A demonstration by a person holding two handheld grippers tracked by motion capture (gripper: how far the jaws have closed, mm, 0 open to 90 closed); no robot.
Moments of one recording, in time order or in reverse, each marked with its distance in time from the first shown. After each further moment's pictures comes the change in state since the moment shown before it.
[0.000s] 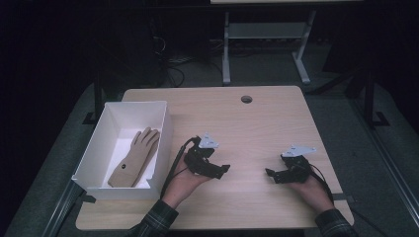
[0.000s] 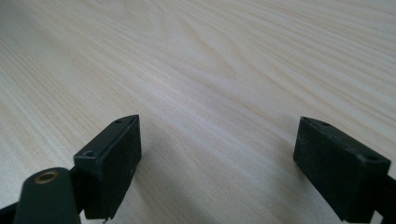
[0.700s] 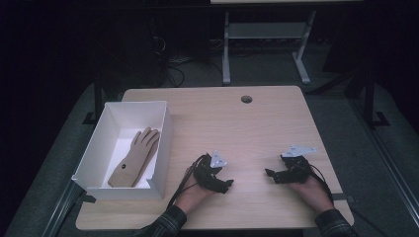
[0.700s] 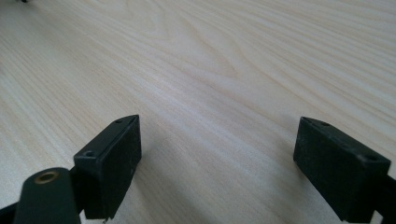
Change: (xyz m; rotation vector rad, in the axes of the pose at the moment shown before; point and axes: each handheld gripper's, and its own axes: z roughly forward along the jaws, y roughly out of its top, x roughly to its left) left arm -0.011 -0.042 0.053 0.035 0.030 0.080; right arm 0.002 0.000 0.000 -0.006 0.003 0.008
